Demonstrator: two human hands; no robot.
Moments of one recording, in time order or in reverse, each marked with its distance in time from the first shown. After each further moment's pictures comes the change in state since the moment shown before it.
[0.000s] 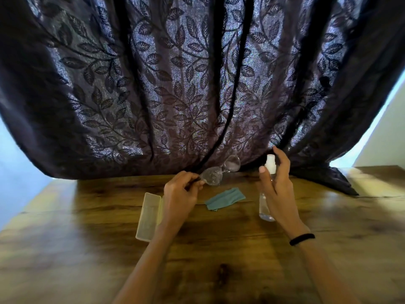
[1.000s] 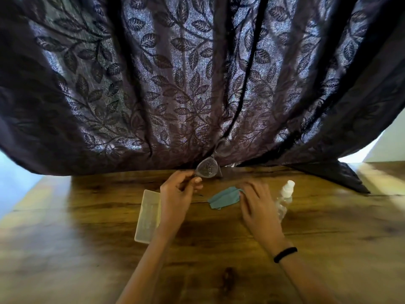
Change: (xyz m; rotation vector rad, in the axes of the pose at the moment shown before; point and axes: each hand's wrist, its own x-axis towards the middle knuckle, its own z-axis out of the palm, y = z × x) left_hand -0.001 -0.002 -0.004 -0.286 0.012 -0.260; right_hand -0.033 0.023 0.050 -0.528 -0.153 -0.235
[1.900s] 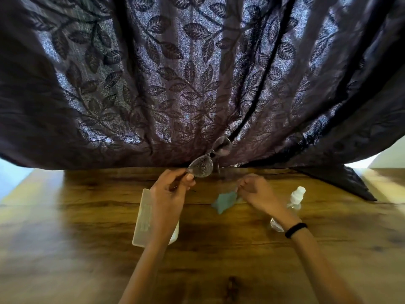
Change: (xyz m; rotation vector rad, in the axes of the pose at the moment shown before) left_hand 0.004 -0.010 -0.017 -0.077 0.080 -0.017; right_hand 0.060 0.016 0.006 0.431 -0.548 0.485
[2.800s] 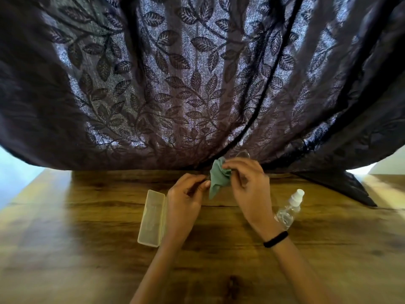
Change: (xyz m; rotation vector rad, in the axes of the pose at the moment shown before) left_hand -0.011 0.016 0.014 0.154 -0.046 0.094; right_hand -0.031 -0.065 0.017 -0.030 0.541 -0.567
